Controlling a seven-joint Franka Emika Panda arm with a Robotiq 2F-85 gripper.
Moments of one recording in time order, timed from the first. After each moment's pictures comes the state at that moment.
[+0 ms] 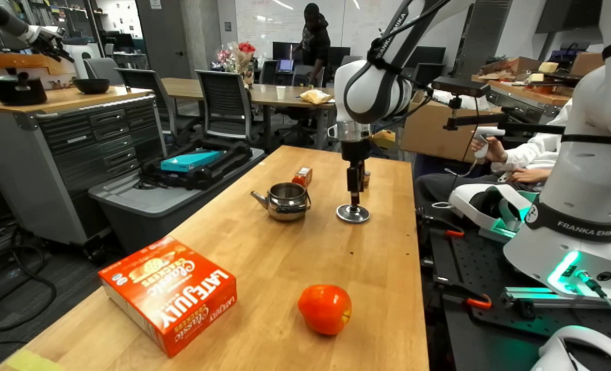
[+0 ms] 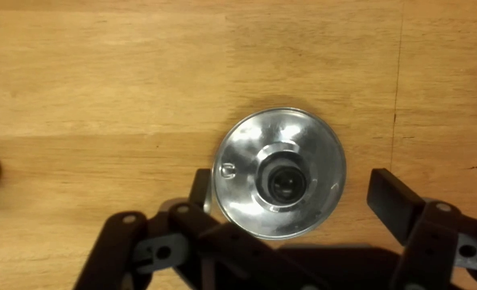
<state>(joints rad) -0.14 0.26 -0.12 -2.47 0.09 2.52 -0.37</state>
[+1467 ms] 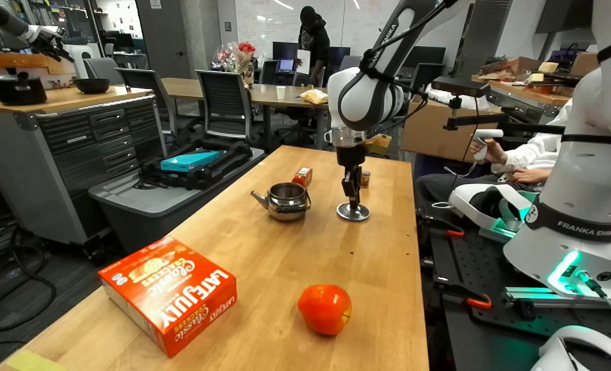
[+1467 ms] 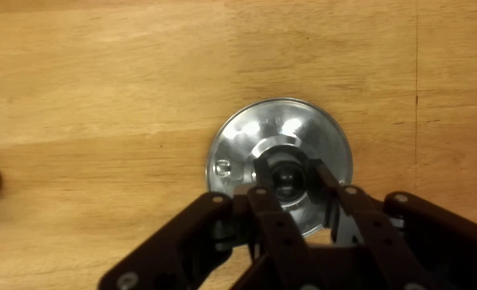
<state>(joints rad) -0.14 0.33 -0.12 -2.41 0.06 2.52 -0.26</state>
